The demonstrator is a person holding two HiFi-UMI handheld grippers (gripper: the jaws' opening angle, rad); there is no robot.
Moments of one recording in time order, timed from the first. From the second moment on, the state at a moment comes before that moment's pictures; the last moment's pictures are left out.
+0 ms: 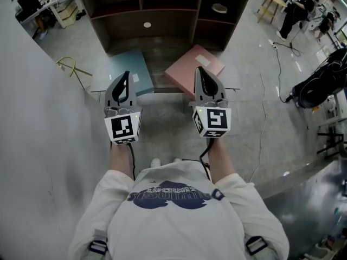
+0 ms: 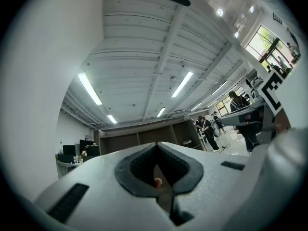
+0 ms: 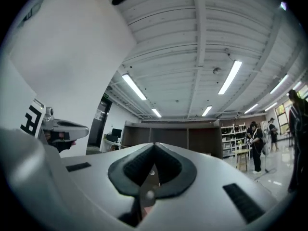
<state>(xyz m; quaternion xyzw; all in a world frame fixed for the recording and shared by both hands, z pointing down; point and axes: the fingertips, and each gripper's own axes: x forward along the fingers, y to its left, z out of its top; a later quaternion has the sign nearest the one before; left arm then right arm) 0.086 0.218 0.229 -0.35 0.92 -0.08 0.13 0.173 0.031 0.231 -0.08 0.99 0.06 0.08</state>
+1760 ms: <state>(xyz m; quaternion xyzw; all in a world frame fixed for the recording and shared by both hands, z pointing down) -0.064 0.019 0.469 -0.59 0.77 -0.14 -0.19 0.146 -0.148 0.432 -0.20 0.96 -0.09 -0.16</state>
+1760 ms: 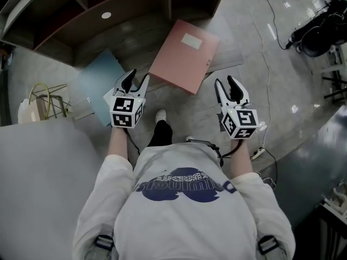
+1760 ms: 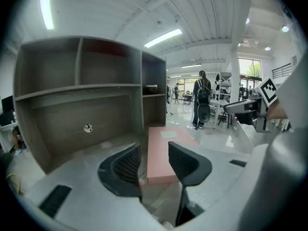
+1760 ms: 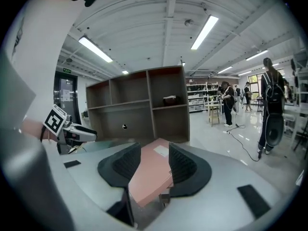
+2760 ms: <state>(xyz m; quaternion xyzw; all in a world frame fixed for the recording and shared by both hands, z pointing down) -0.095 -0.064 0.632 -0.65 0.59 -0.15 -0.45 0.134 -0.133 0.534 -0.27 0.89 -0.31 -0.22</state>
